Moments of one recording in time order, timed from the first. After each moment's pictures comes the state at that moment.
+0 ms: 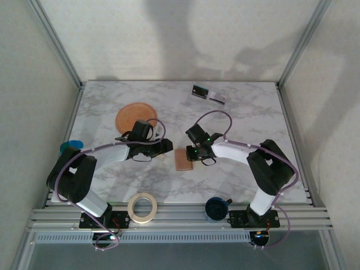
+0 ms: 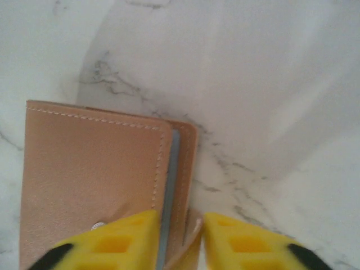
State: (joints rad) left arm -0.45 1.57 0.78 -0.09 0.52 -0.73; right arm 0.75 1.71 1.00 -0.45 -0.02 0.51
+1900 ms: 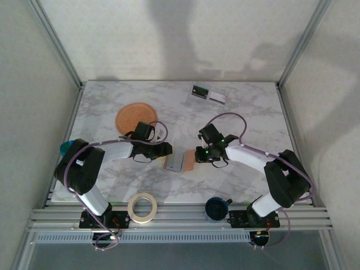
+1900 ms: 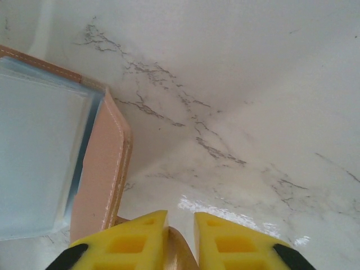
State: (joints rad) left arm -0.44 1.69 0.81 -0.12 0.54 -0.65; right arm 0.66 1.53 0.88 -0.50 -0.16 0.48
